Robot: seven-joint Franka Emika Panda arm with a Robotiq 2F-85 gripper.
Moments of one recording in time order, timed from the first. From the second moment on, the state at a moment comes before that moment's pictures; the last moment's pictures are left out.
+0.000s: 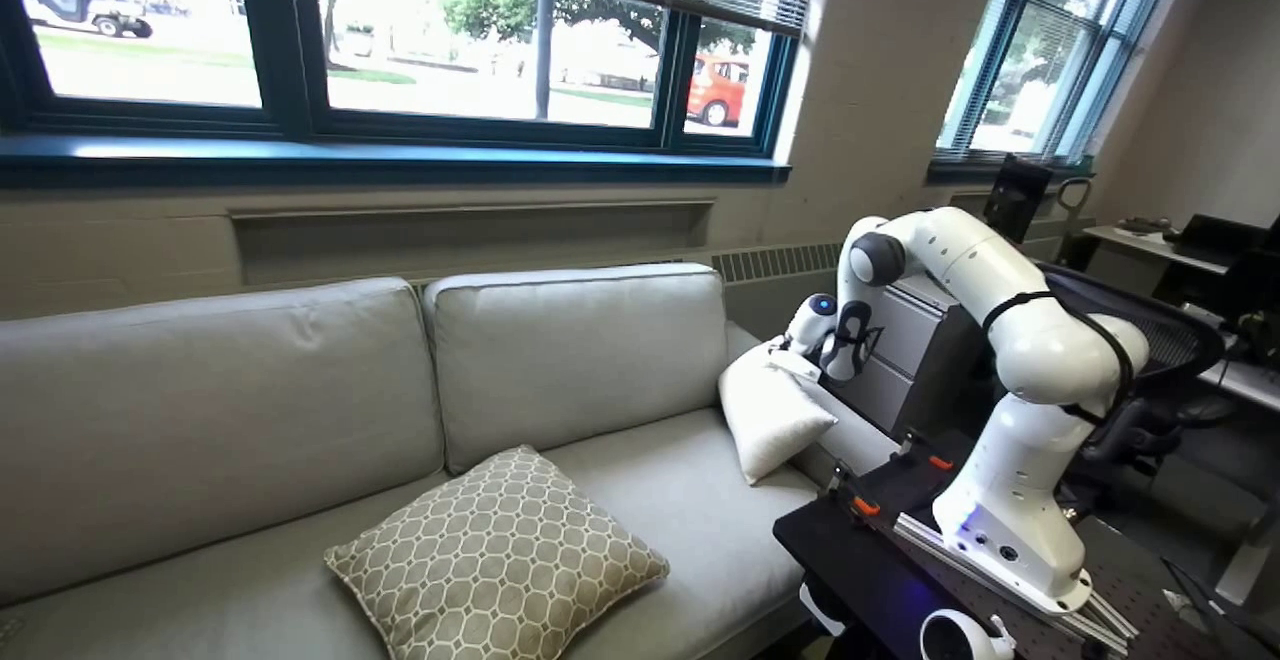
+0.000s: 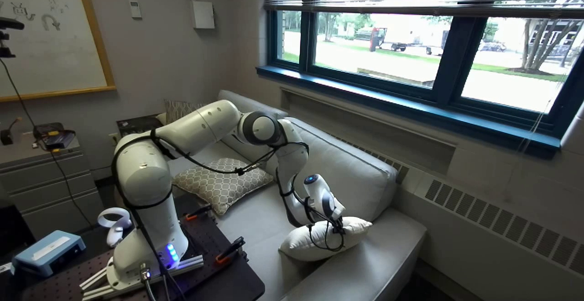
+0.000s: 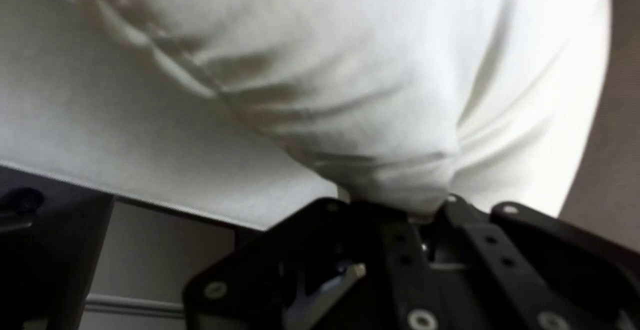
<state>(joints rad) -0.08 1.20 -0.45 -1.63 -0.83 3.37 1.66</state>
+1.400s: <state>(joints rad) 0.15 1.47 -0.87 -1.54 -0.44 3.45 1.62</state>
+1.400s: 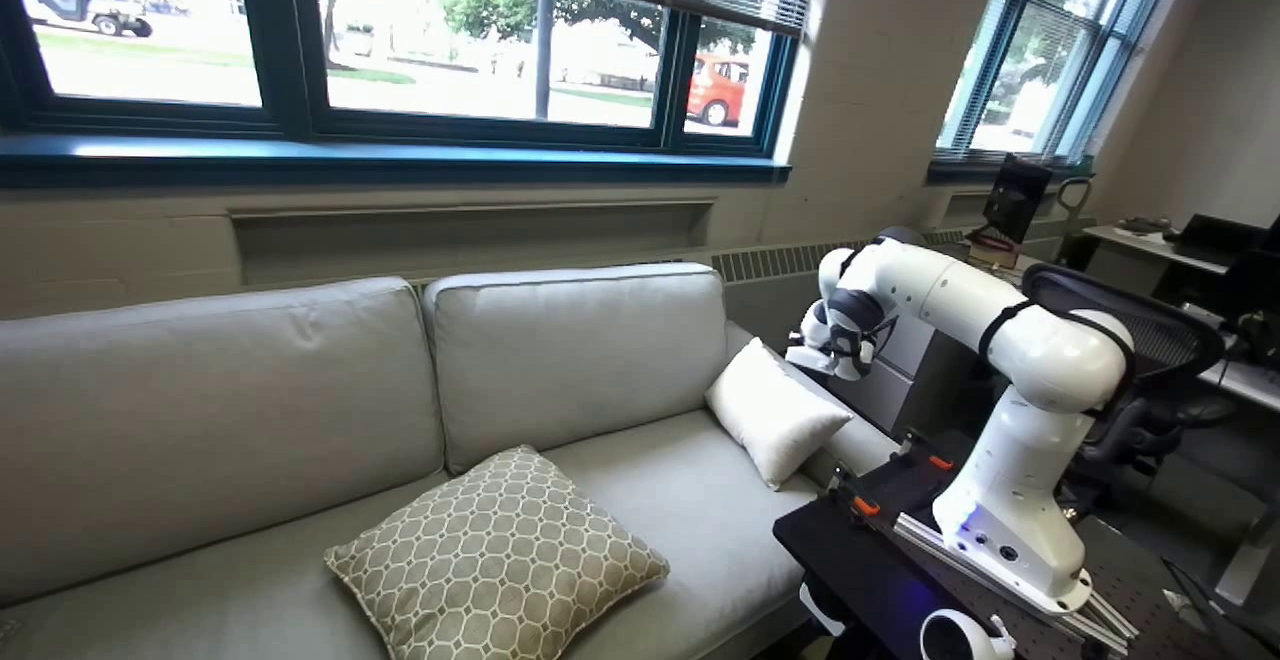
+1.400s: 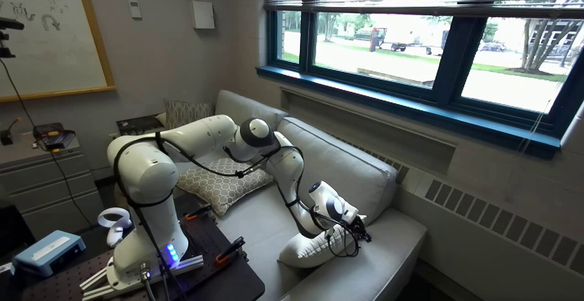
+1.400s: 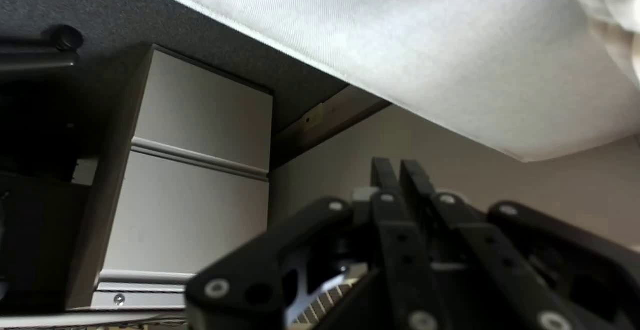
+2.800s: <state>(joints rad) 0.27 0.92 -0.25 -1.84 -0.21 3.45 1.11</state>
